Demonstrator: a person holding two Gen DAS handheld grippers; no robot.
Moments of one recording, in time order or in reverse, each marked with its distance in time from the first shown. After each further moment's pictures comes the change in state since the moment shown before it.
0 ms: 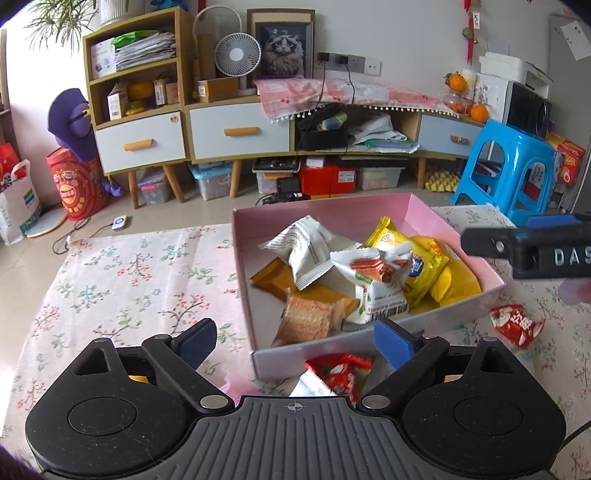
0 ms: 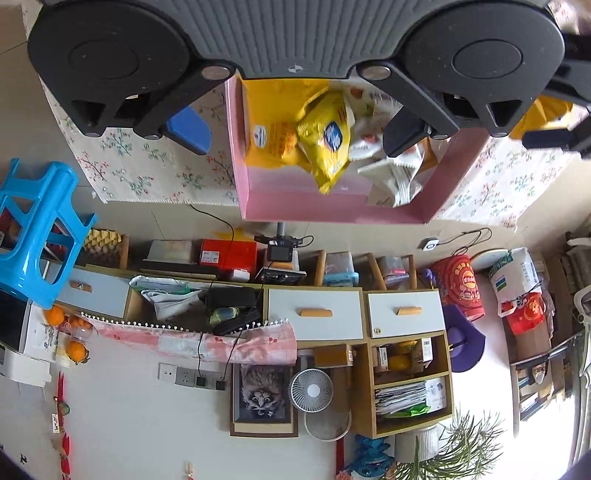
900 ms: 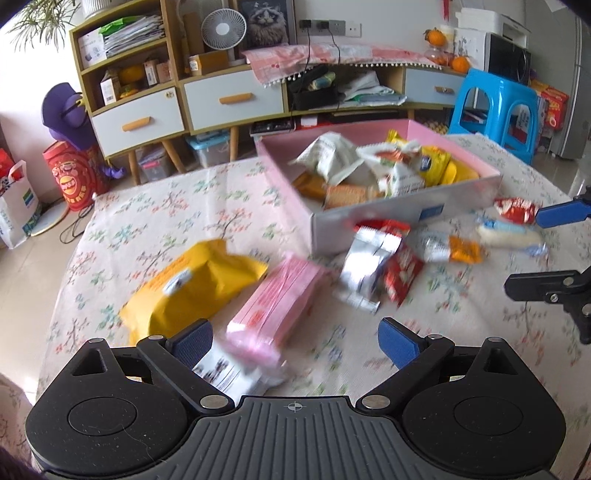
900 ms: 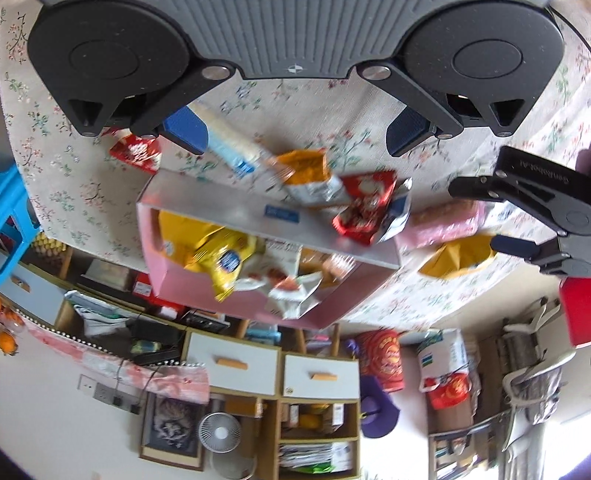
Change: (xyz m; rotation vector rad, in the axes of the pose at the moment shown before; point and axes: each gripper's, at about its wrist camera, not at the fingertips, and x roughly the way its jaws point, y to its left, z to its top) left arm -0.033 0.044 -0.073 0.117 0.099 -0.002; right arm -0.036 0.052 -0.074 -0.203 0.149 0.176
